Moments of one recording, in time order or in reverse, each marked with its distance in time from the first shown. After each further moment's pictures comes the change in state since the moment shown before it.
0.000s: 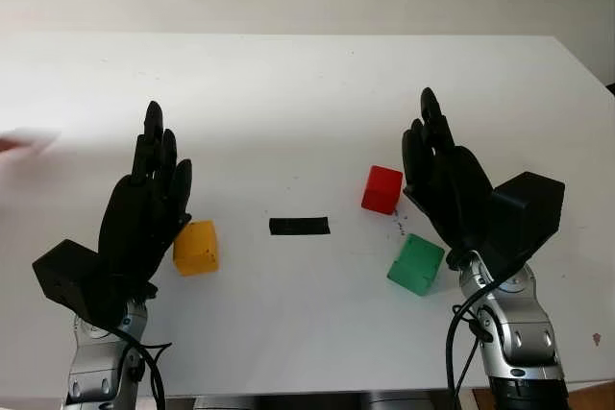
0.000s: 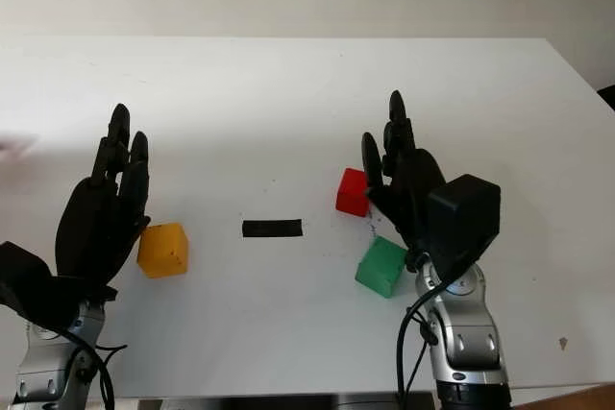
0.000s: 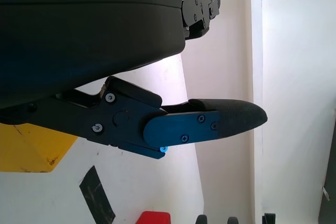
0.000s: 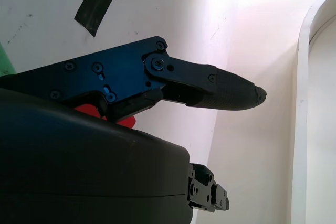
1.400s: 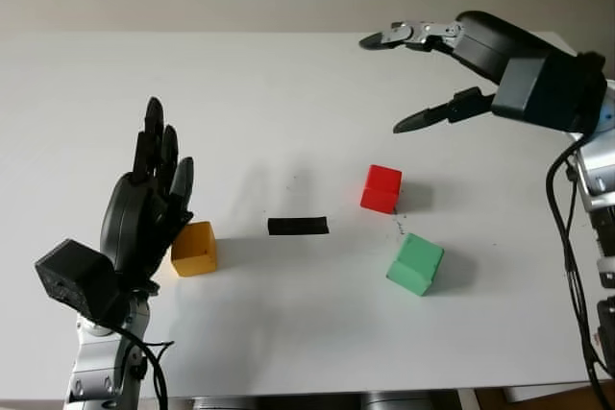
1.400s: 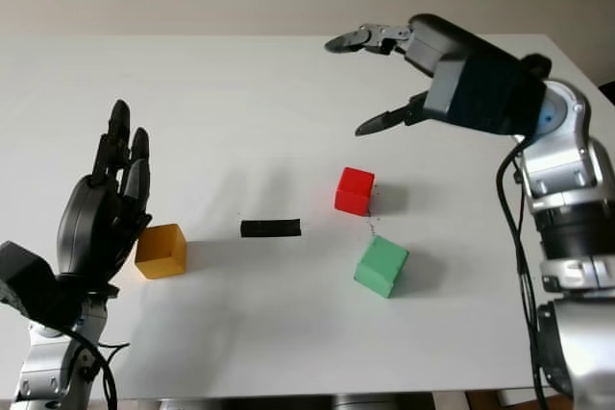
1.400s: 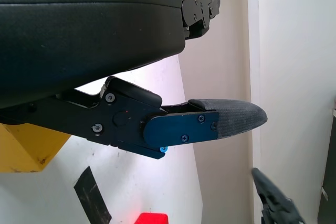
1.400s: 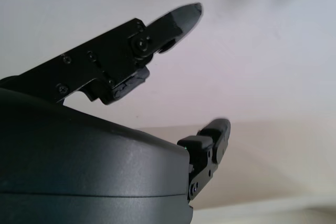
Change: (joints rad) left arm -0.007 -0.007 -0.005 0.002 0.007 -0.016 0.012; right arm -0.740 -0.588 0.239 0.671 -0.493 -0.682 0.438
